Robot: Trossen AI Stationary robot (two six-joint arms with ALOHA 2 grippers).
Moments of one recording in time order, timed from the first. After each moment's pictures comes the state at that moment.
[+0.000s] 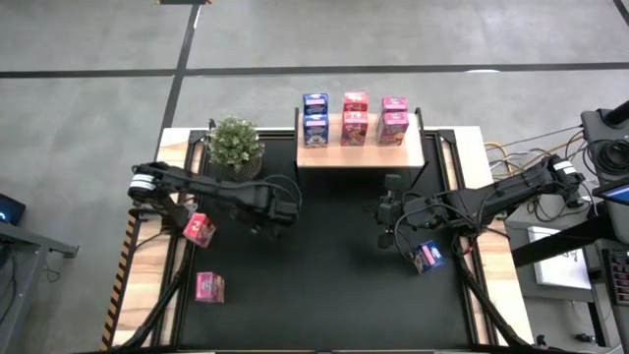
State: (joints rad) left arm -0.08 1.71 1.37 -1.55 -0.05 -1.12; right arm 0.26 1.10 0.73 -0.08 0.52 -0.27
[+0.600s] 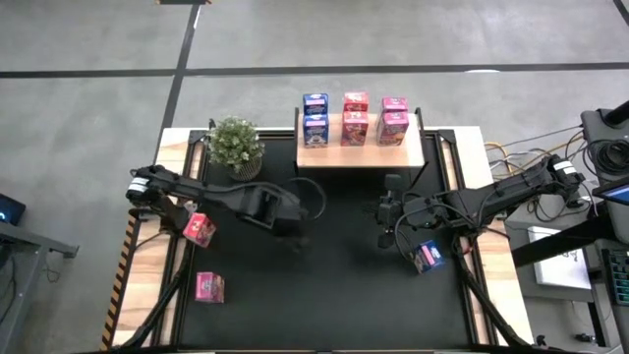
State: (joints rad) left arm -0.20 1.71 1.62 -1.22 -0.12 -1.07; right arm 0.26 1.10 0.73 -0.08 0.52 -0.27
